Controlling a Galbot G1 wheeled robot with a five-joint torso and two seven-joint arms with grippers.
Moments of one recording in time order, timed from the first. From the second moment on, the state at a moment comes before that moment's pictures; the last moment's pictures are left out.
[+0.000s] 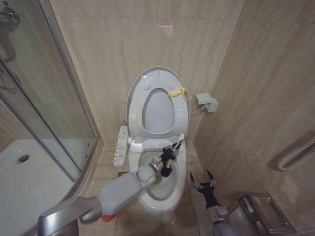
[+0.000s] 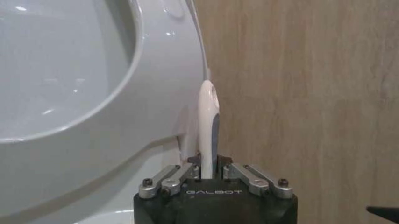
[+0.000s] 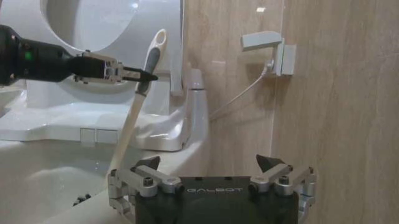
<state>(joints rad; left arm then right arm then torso) 0.32 -1.33 0.78 -1.08 -0.68 -0.36 -0.05 -1.29 1.39 0.58 1.31 0.16 0.61 -0.13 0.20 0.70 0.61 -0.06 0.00</state>
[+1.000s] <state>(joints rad) 0.21 -1.39 0.88 -0.96 -0.82 -0.50 0.09 -1.28 1.43 0.61 1.28 0.13 0.61 -0.13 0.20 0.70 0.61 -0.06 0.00</state>
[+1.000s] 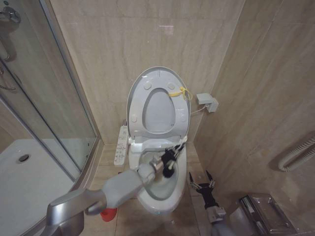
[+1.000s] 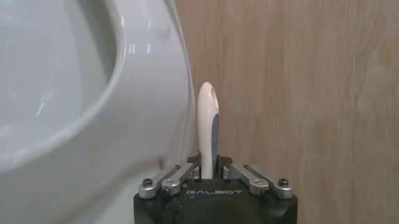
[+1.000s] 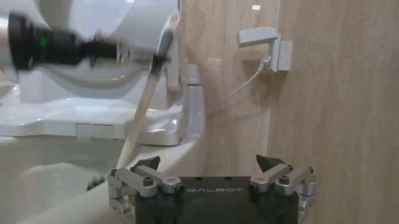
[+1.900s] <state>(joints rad) 0.29 -1.43 0.88 -0.81 -0.82 -0.58 0.16 -1.29 1.42 0.61 1.29 0.15 0.60 -0.13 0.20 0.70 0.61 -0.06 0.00</state>
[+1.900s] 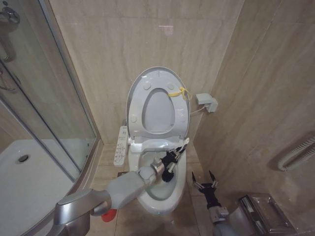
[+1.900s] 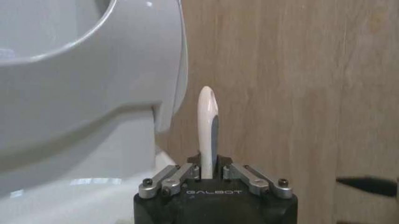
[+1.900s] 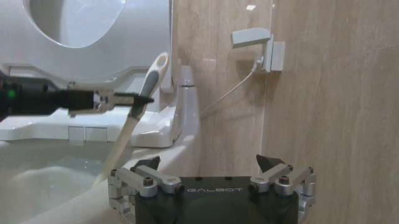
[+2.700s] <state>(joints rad) 0.26 -1.51 0.82 -0.76 -0.80 -0.60 0.17 -1.29 1.44 0.61 1.31 0.14 0.60 -0.13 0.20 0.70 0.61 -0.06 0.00</state>
